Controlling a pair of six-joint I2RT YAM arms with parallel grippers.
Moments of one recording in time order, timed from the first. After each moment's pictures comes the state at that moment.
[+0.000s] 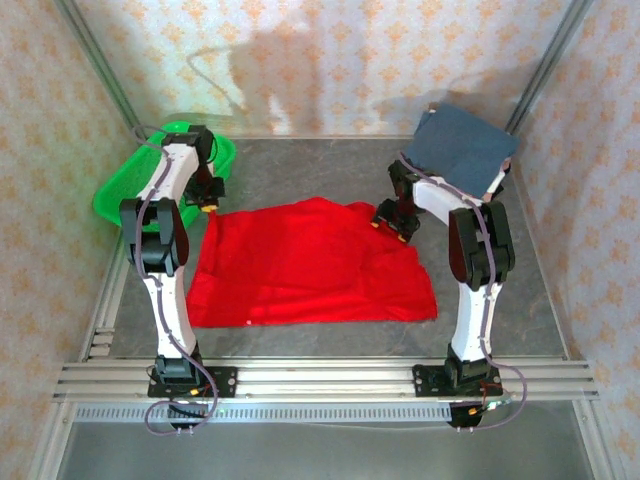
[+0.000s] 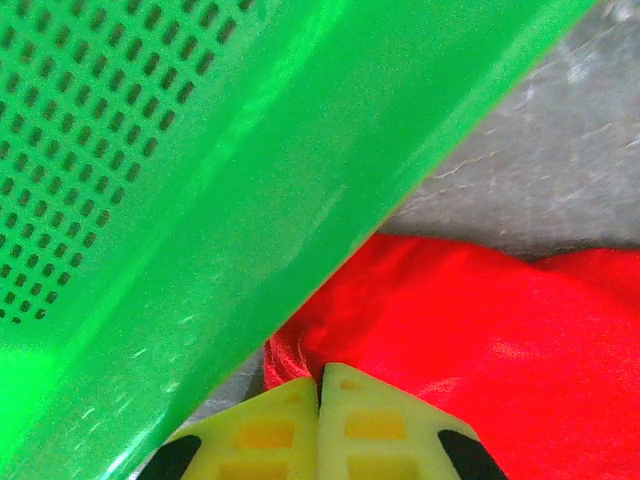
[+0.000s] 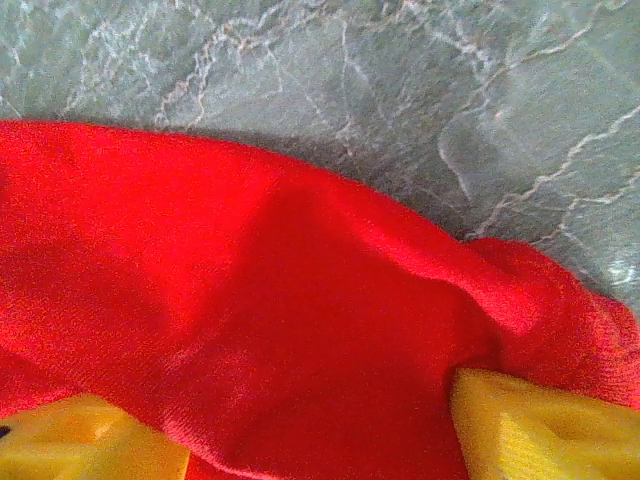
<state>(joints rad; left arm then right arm) 0.08 2.18 1.94 -1.27 -0.04 -0.22 0.25 2.04 1.47 -0.82 -0.15 0.73</state>
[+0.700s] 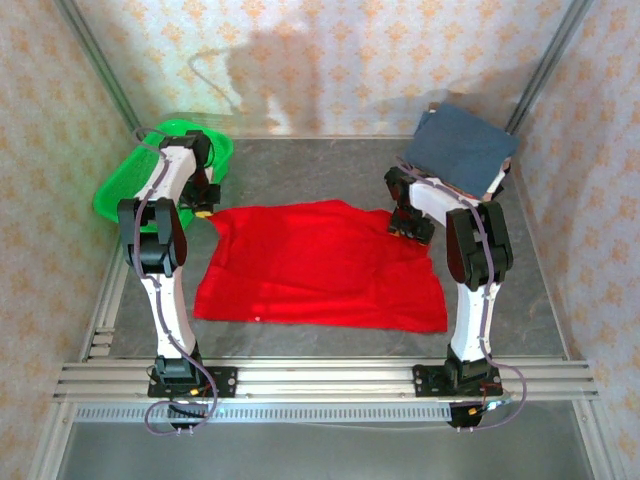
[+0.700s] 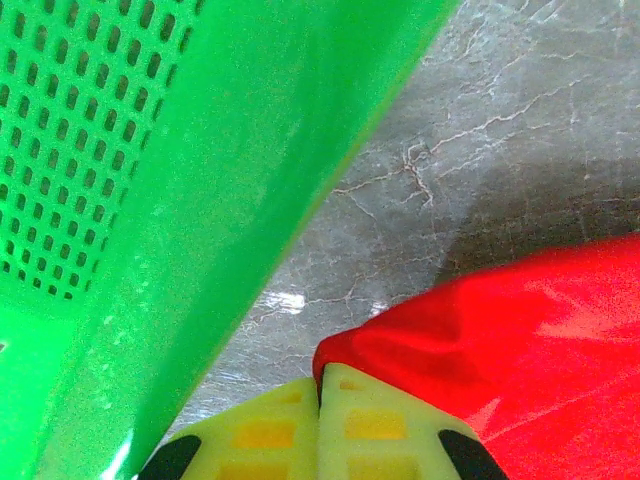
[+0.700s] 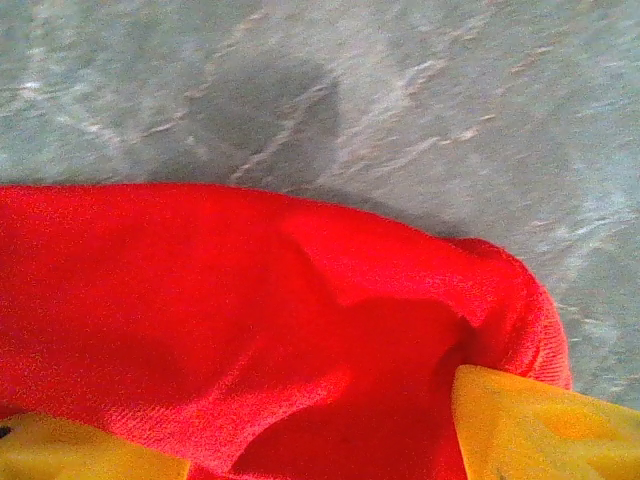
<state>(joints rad) 0.09 2.16 1.89 -1.28 -0.08 -0.11 0.26 2.04 1.46 -0.97 0.23 0.75</state>
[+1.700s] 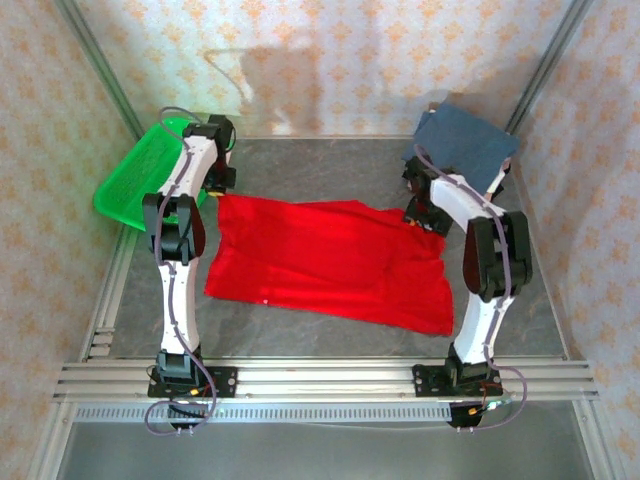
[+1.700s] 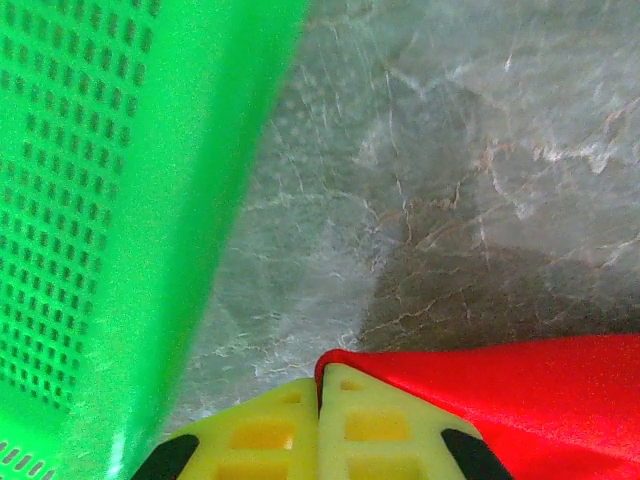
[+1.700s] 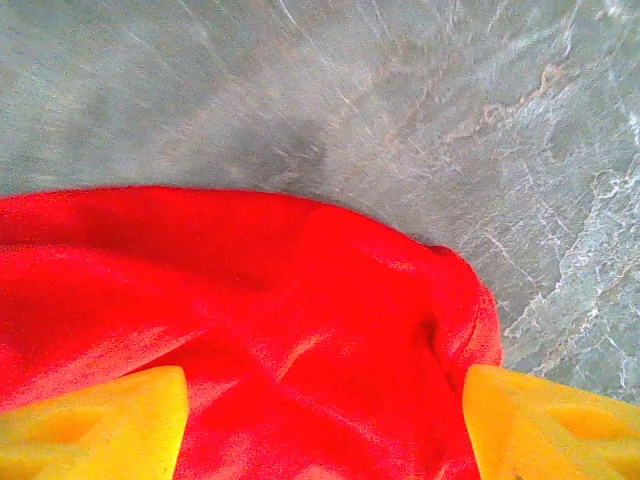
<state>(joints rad) 0.00 2.37 2.23 -1.31 -0.20 -0.07 0.18 1.88 1.45 -0.95 0.21 0.66</state>
